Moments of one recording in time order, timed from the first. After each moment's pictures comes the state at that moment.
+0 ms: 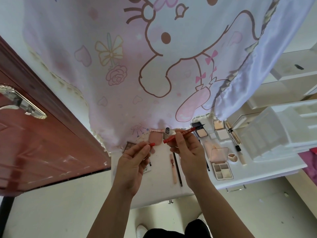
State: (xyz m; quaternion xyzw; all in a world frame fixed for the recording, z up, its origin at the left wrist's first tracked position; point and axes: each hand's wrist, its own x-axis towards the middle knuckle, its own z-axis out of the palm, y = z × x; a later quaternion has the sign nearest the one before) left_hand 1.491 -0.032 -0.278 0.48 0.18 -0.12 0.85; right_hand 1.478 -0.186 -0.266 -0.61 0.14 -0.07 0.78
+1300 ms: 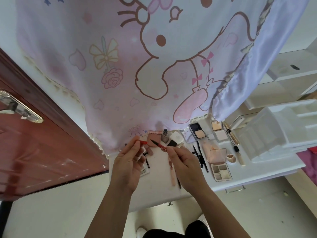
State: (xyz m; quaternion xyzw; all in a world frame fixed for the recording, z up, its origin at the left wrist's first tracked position) left_hand 1.508 -0.036 -0.276 0.44 0.25 -0.09 0.86; right_hand 1.468 -0.199 -0.287 -0.81 0.06 -0.05 0.59
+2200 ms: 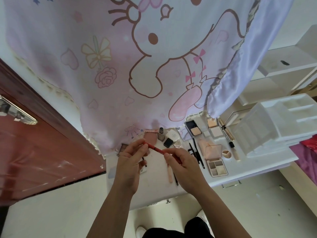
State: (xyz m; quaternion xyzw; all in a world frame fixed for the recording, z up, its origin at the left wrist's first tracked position) left_hand 1.496 -0.049 -0.285 0.55 0.17 -0.11 0.81; right_hand 1.455 -0.210 -0.294 -0.82 0.06 -0.01 0.57
